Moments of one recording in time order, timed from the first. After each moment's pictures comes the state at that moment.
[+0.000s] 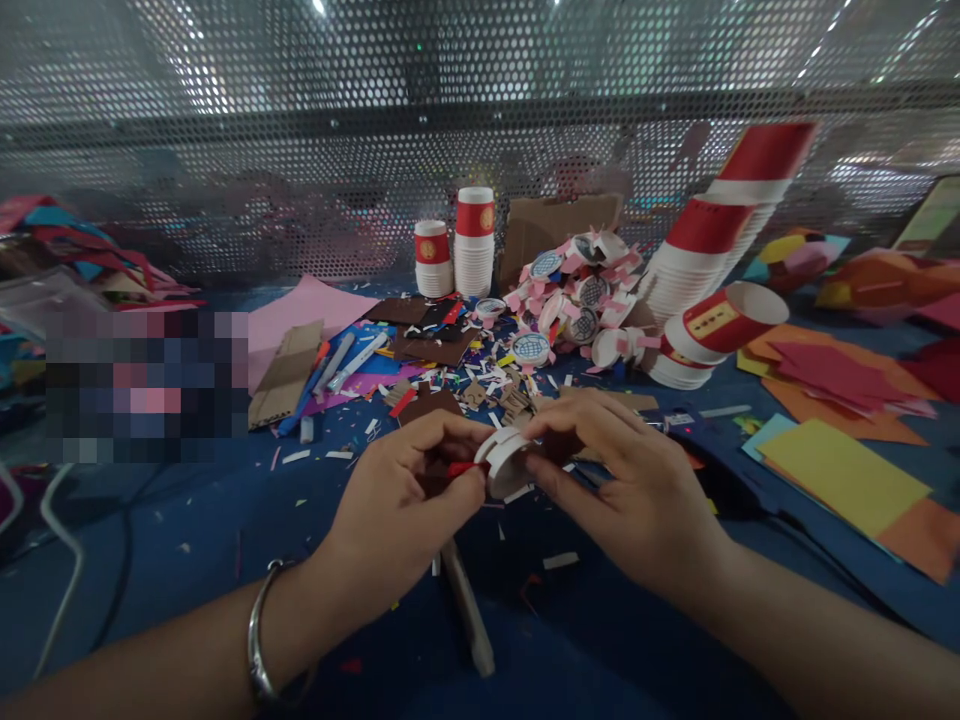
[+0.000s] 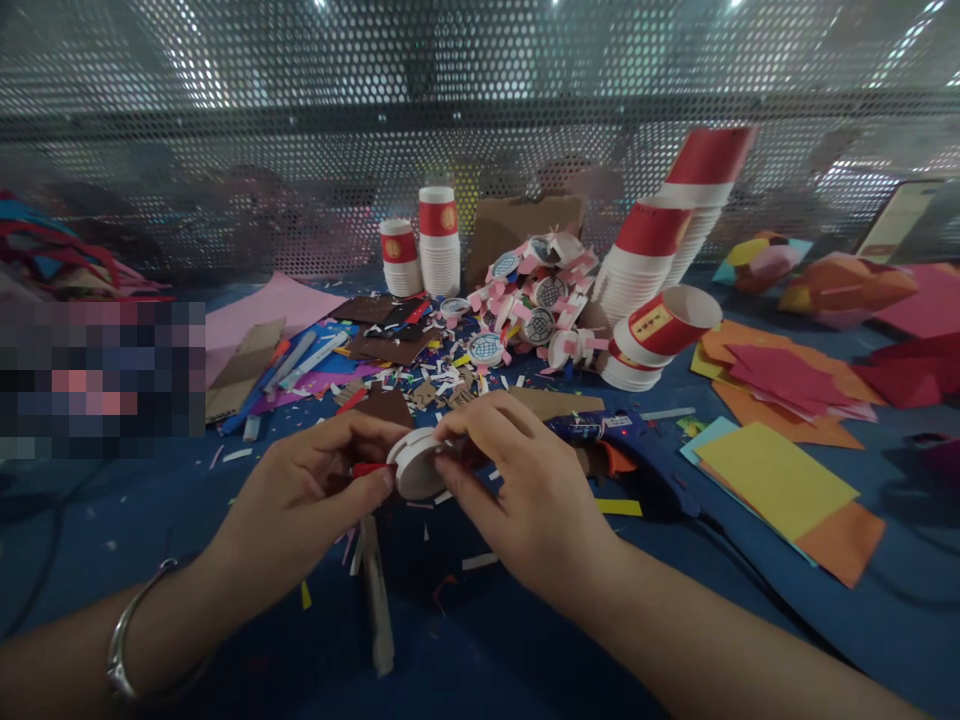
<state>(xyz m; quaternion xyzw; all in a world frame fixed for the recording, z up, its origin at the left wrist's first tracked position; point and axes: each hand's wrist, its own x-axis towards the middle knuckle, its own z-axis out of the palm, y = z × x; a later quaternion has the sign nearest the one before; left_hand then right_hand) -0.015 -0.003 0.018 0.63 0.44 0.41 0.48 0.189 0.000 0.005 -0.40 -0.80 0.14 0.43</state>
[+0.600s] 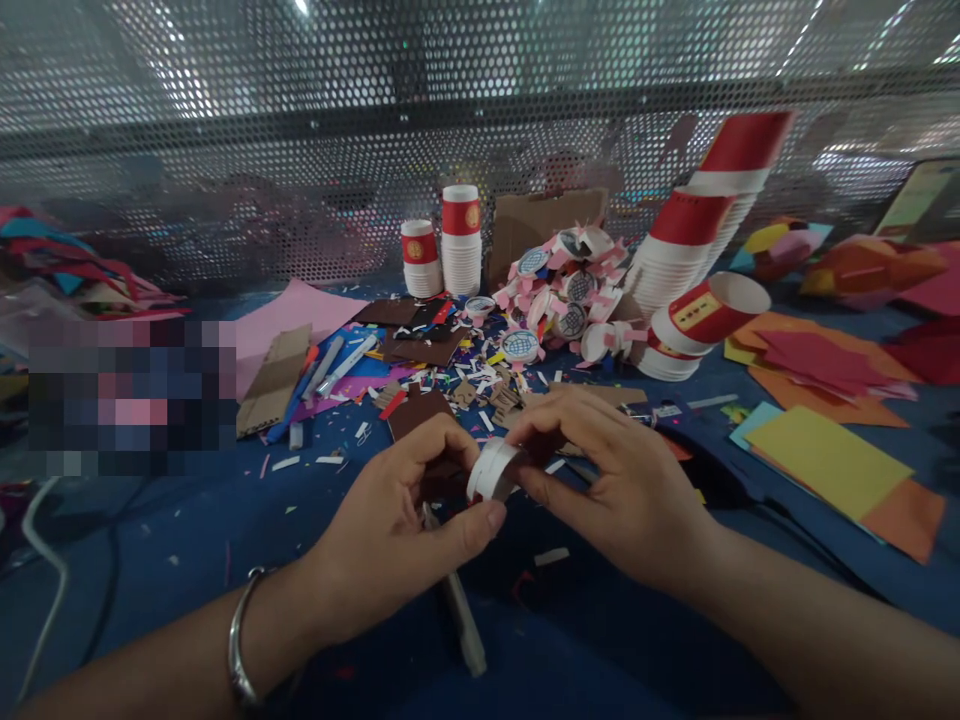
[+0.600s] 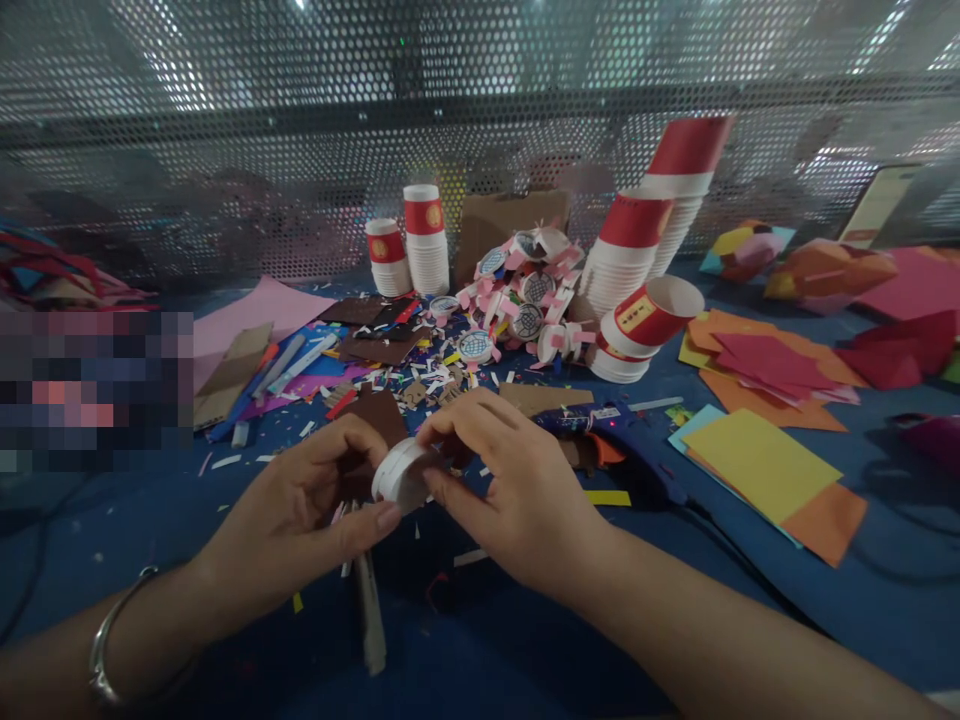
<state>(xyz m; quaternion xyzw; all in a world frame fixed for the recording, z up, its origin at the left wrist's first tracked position) -0.021 -0.005 0.017 0.69 0.37 0.35 0.51 0.194 0.001 0.010 -0.37 -0.81 0.18 0.42</state>
